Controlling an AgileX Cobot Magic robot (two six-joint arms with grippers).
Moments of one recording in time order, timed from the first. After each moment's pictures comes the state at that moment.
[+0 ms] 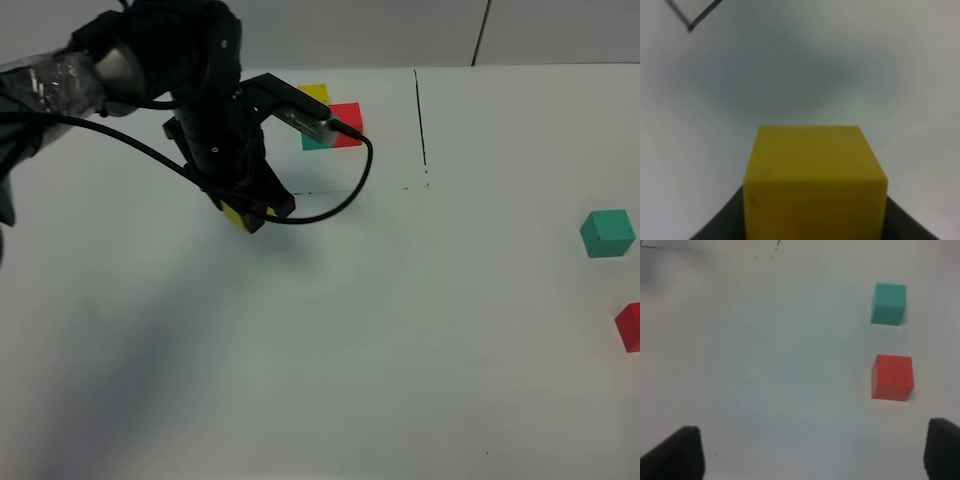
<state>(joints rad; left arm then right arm) -0.48 2.17 -1.76 0.01 1.13 0.29 0.04 0.06 -0.49 0.09 1.07 -0.11</state>
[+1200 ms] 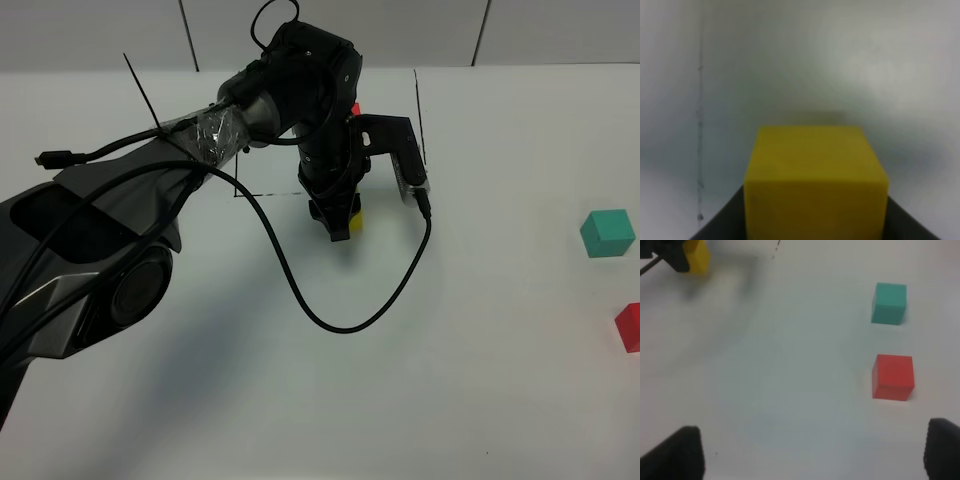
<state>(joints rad) -0.61 2.55 -2.26 0.01 1.19 0.84 0.04 0.06 -0.49 0.09 1.07 -0.11</state>
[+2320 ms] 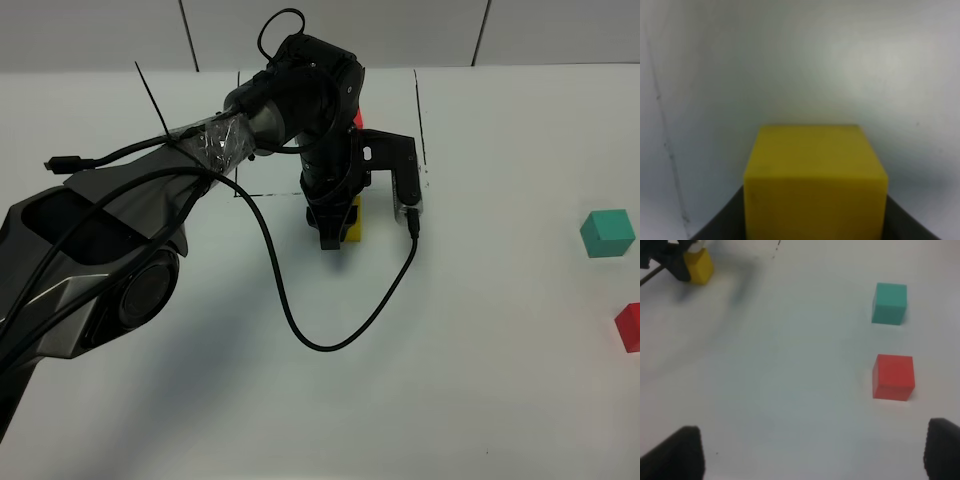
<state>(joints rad) -0.61 2.58 -2.26 0.00 1.19 0.98 0.04 0.06 -0.49 0.09 1.07 -0.11</state>
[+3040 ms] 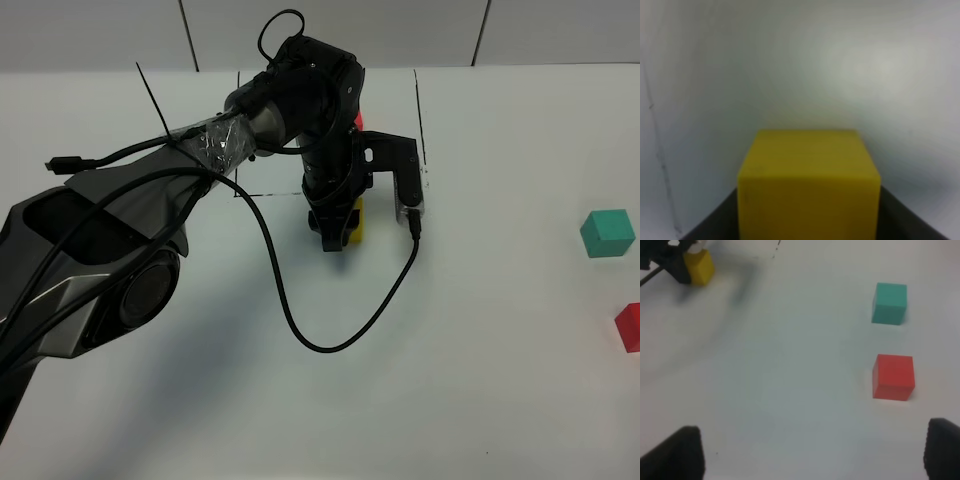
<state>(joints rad) -0.61 2.58 -2.26 -0.02 1.19 0.99 0.04 0.06 -0.49 0.09 1.07 -0.11</state>
